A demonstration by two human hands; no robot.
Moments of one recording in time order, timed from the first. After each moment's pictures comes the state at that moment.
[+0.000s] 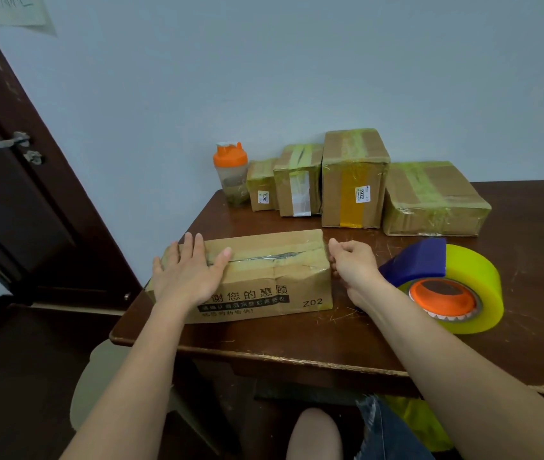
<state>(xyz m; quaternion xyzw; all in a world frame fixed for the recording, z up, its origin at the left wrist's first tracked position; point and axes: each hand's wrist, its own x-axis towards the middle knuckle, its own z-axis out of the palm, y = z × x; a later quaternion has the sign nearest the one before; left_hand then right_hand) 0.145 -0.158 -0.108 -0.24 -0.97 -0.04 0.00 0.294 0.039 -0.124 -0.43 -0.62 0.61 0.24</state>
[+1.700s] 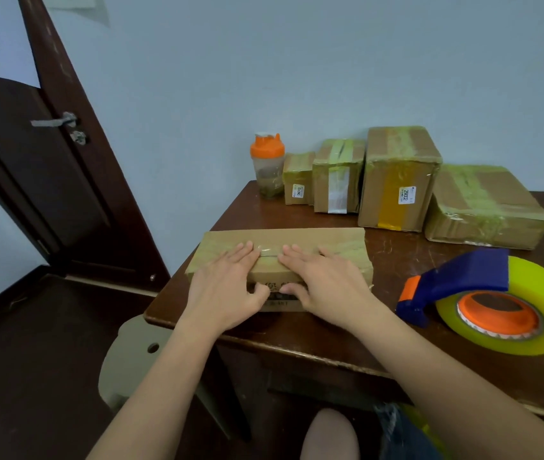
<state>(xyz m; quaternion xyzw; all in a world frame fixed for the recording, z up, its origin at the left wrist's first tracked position) 0.172 -0.186 -0.118 -0.39 -0.91 -0.07 0.10 0.270 -0.029 -0.117 -0.04 -0.99 0.05 0.10</state>
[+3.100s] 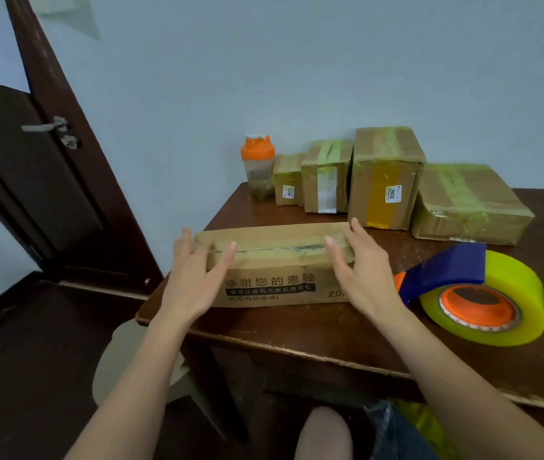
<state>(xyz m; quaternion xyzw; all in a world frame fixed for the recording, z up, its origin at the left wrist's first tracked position) 0.161 -0.201 -0.113 -0.25 -0.92 -0.30 0.04 0.307 0.007 -0.124 -0.22 -0.88 0.31 0.30</state>
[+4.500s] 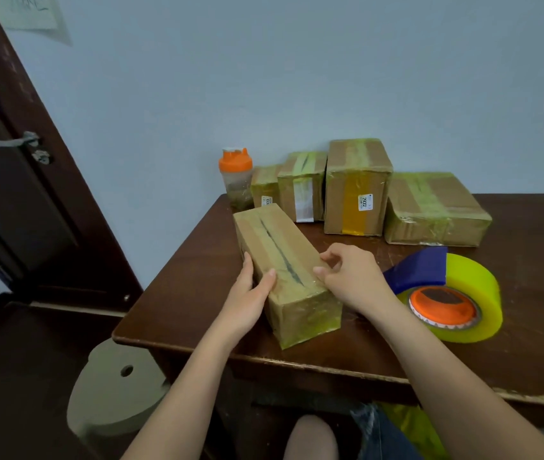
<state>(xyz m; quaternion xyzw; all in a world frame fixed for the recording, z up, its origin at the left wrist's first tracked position) 0.211 -0.127 -0.132 -0.24 -0.76 -0.55 -0.23 0.323 0.019 -0.096 -0.31 -0.88 0.32 0.16</state>
